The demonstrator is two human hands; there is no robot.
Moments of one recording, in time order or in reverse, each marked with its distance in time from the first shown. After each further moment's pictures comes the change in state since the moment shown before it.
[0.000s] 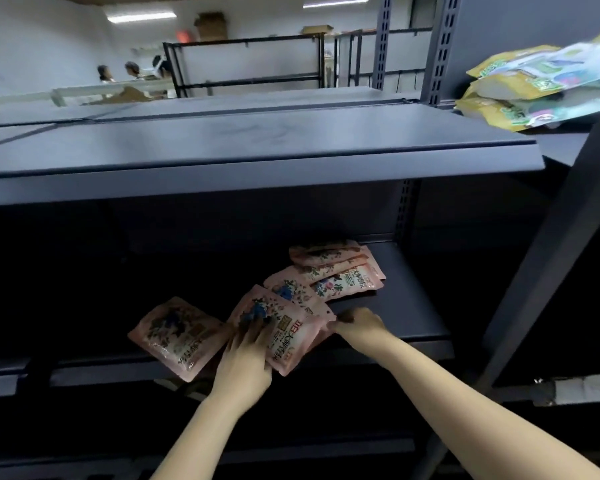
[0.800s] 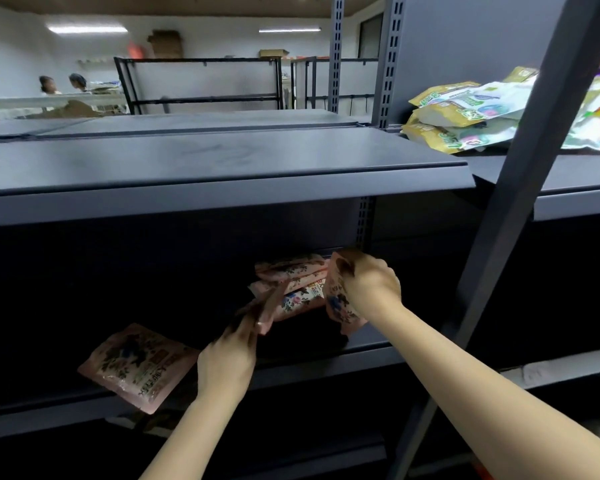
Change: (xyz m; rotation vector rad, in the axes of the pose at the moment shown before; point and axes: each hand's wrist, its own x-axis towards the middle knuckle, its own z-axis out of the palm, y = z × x) left_hand 0.021 0.028 -0.020 -0.015 0.365 0.112; right_hand -0.046 -0.046 -0.079 -0.266 0.564 -0.121
